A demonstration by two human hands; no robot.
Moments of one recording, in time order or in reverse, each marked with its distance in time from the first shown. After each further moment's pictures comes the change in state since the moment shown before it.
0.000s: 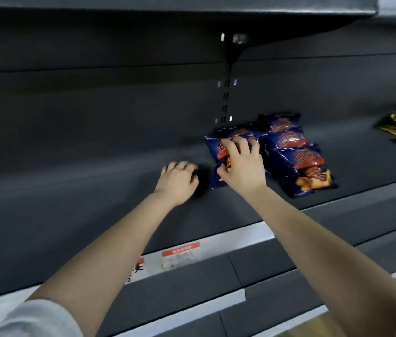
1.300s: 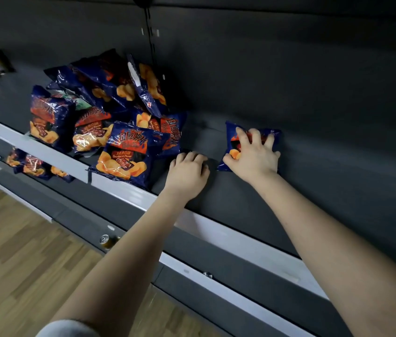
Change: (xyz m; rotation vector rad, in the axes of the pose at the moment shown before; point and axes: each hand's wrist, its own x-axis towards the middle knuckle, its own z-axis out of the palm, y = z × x) left_hand -0.287 -0.382 -0.079 0.027 0.201 -0.774; right_hand -0.022 -0.500 0.147 0.110 -0.486 -0.413
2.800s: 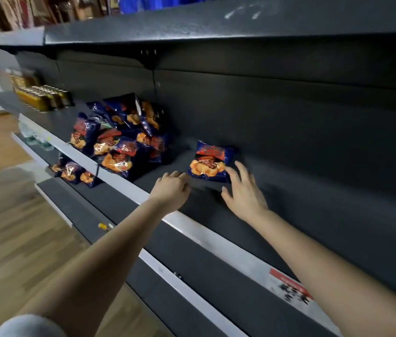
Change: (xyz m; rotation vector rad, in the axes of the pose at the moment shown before) left_hand -0.095 0.120 -0.033 0.121 0.026 -0.145; right_hand -0.105 0.125 -0.050 0.289 0.087 -0.417
